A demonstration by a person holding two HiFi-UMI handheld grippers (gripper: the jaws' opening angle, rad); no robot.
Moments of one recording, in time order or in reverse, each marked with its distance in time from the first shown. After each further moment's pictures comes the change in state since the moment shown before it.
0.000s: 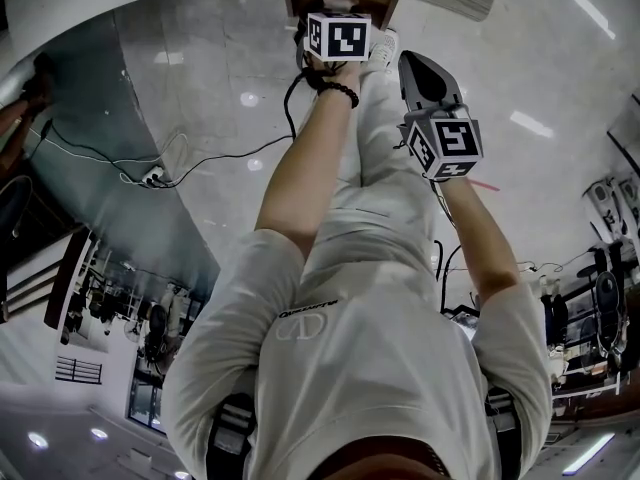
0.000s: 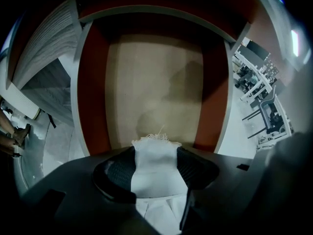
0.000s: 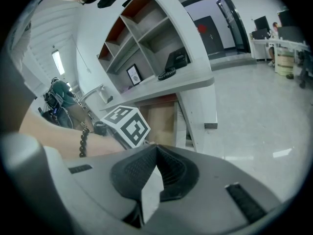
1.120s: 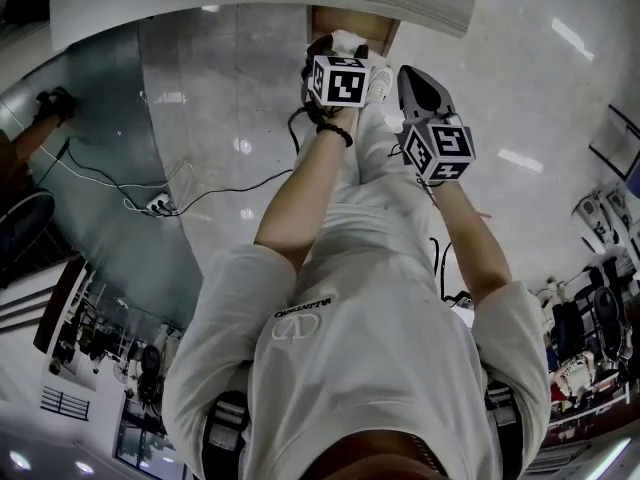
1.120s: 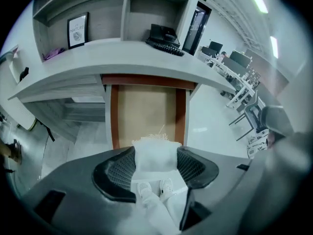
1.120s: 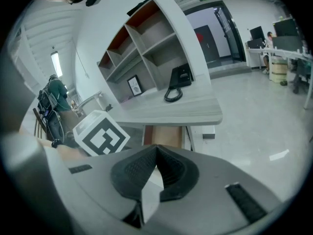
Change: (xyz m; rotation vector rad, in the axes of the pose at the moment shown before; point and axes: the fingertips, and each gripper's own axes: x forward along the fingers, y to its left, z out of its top) left arm -0.106 -0.007 0.011 0.067 -0.145 -0.093; right arm -0.035 0.044 0.059 -0.001 -0.087 -0.053
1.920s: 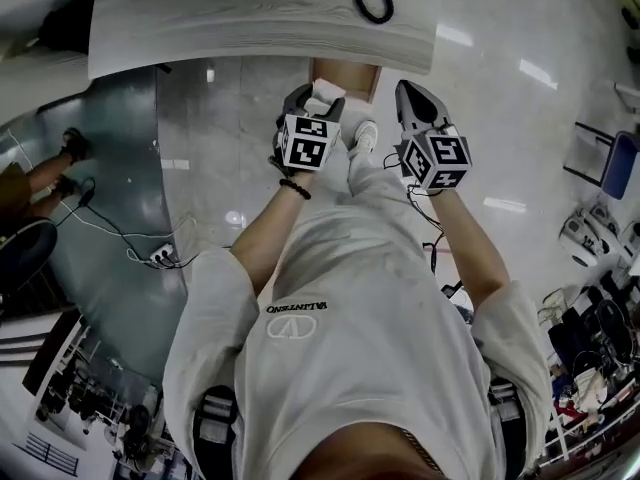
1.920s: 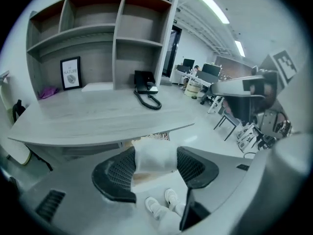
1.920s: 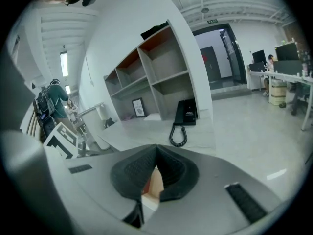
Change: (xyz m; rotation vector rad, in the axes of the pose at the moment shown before) left arm -0.158 0.003 0.047 0.211 -0.253 -0.126; right arm -0.064 0.044 0.128 -0.099 -0.184 -0.043
